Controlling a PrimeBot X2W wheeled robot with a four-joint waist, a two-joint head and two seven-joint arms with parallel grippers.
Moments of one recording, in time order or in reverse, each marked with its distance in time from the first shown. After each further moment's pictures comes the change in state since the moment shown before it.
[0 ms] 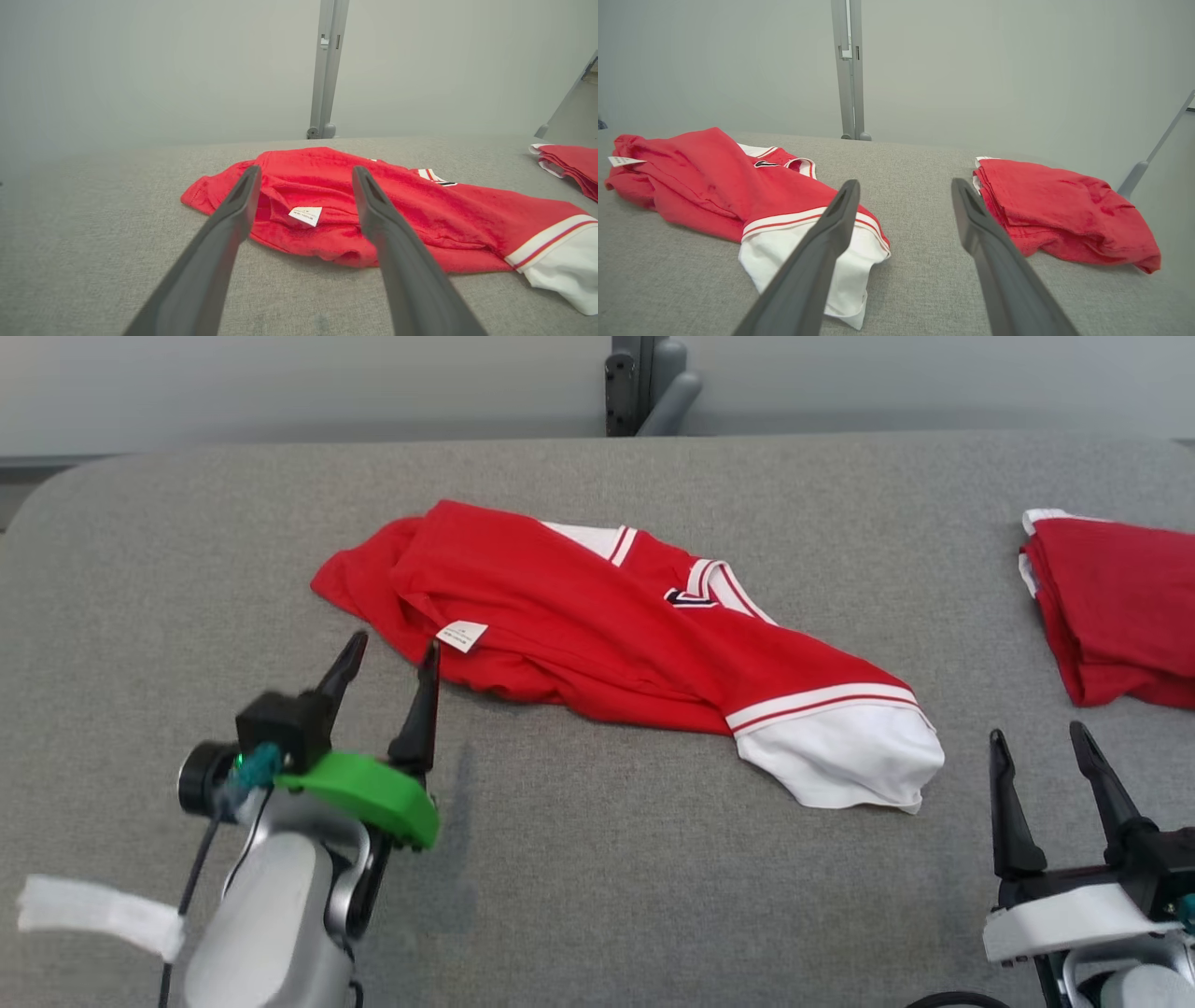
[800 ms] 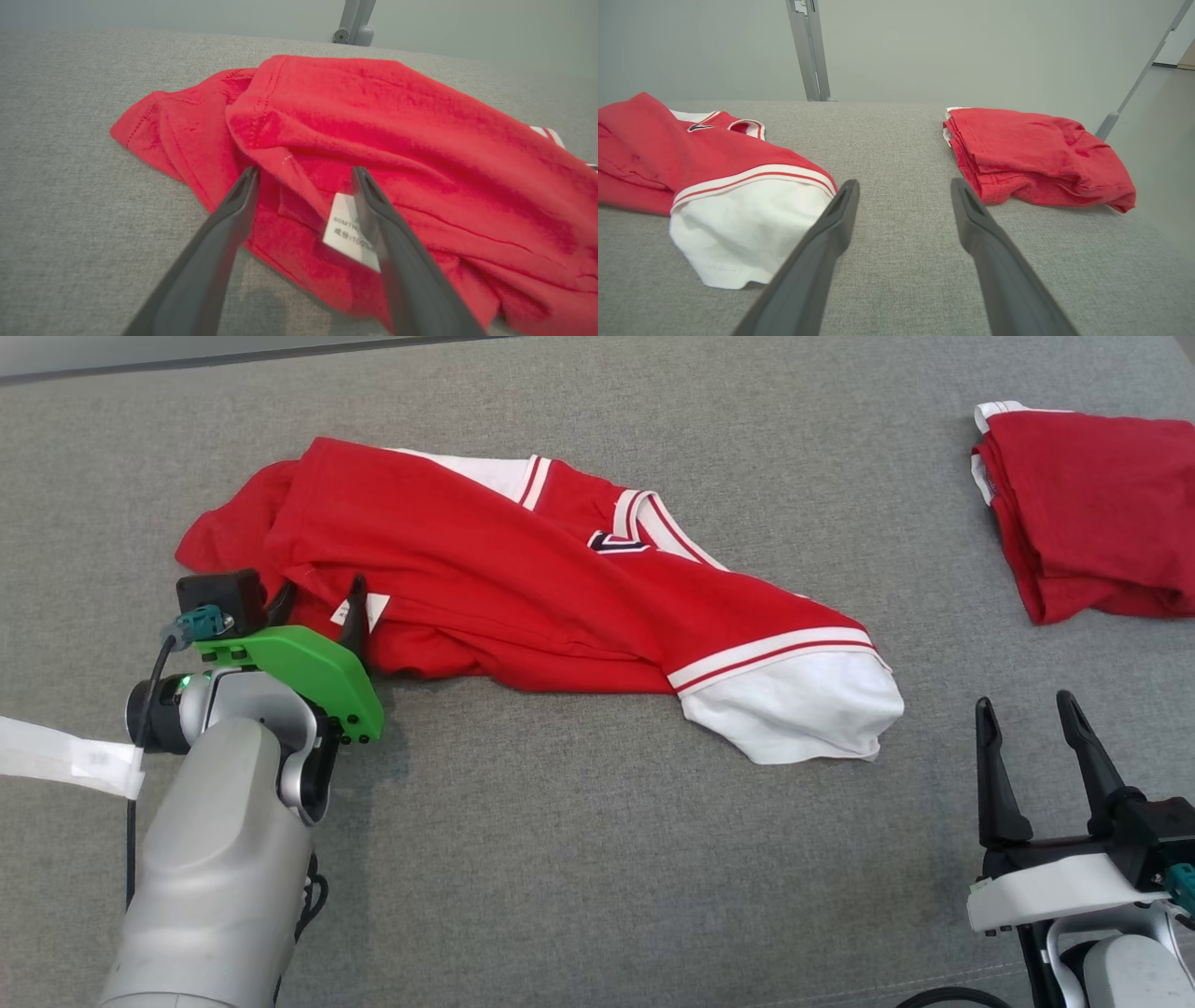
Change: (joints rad) left arm -0.431 -0.015 0.044 0.530 -0.114 -0.004 0.159; right arm -0.093 0.024 0.014 0.023 0.005 0.000 0.000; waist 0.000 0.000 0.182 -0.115
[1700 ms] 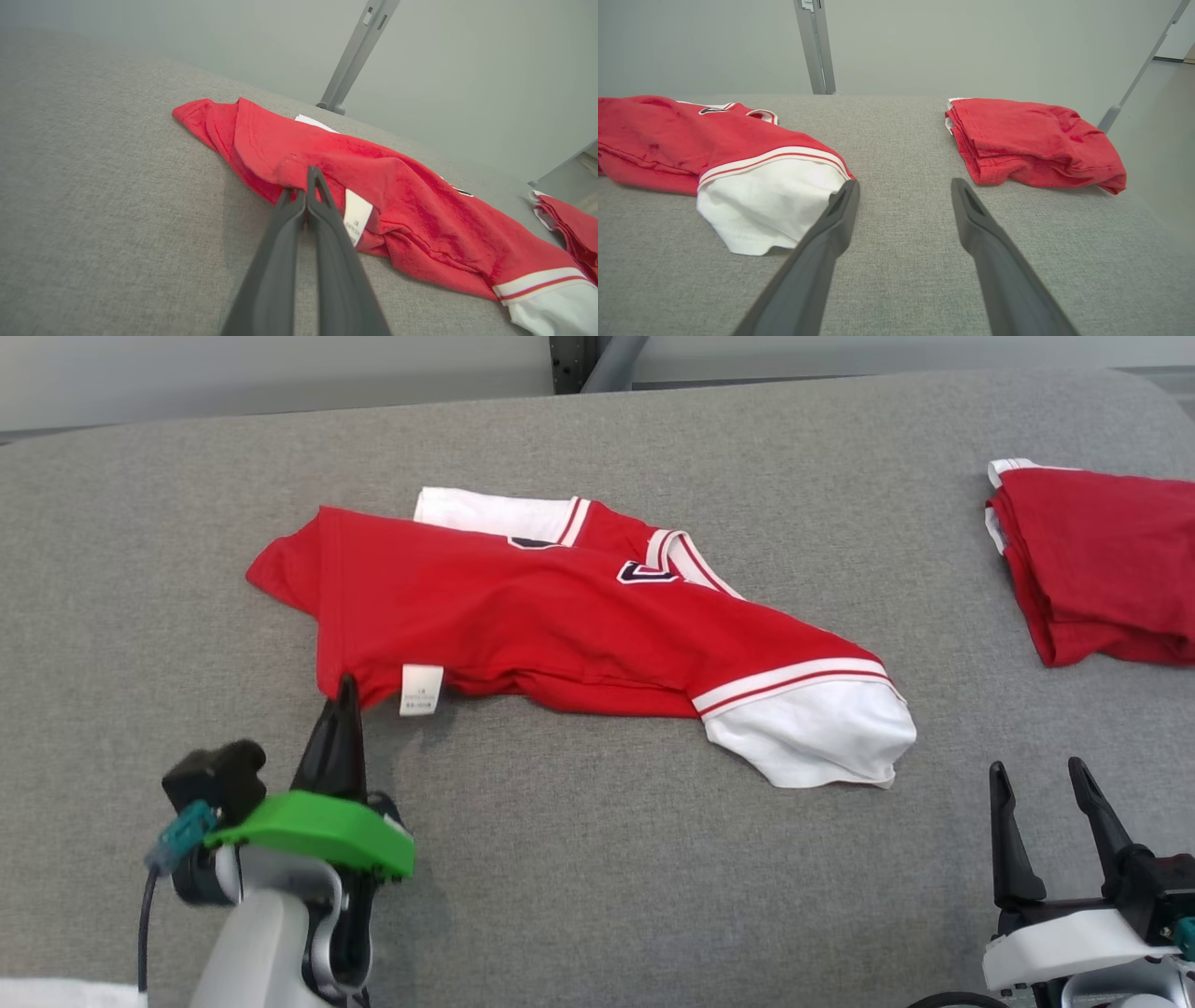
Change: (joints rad) left arm 0.392 -0.035 0.046 -0.446 -0.130 0.012 -0.148; right arm 0.093 0.002 -0.025 0.013 0.004 0.000 0.000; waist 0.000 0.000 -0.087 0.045
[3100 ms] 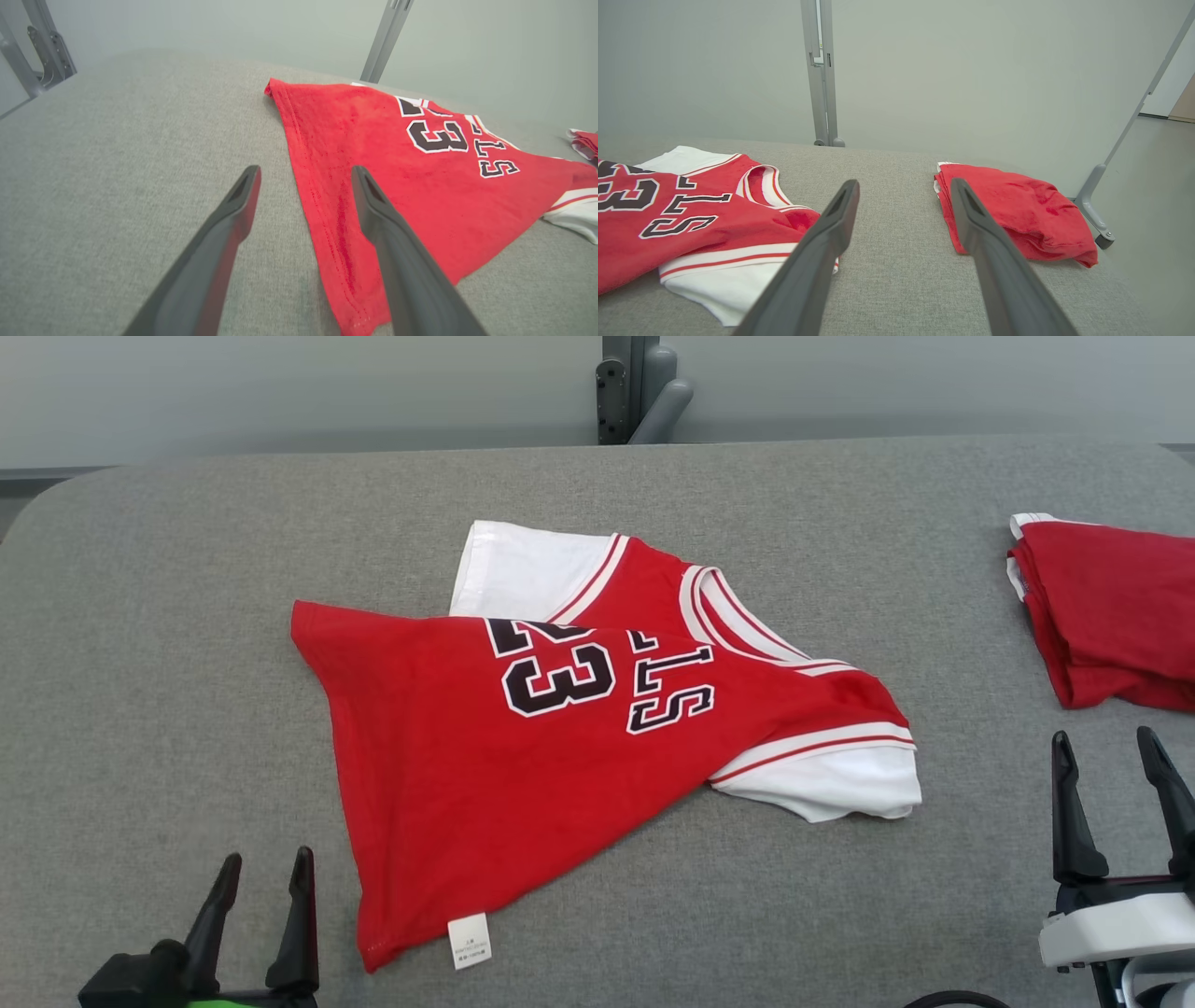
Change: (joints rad) left arm 0.449 0.167 0.036 -0.273 0.052 -0.018 -0.066; right arm 0.002 -0.071 -0.047 -0.058 0.022 0.000 0.000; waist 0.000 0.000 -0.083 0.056
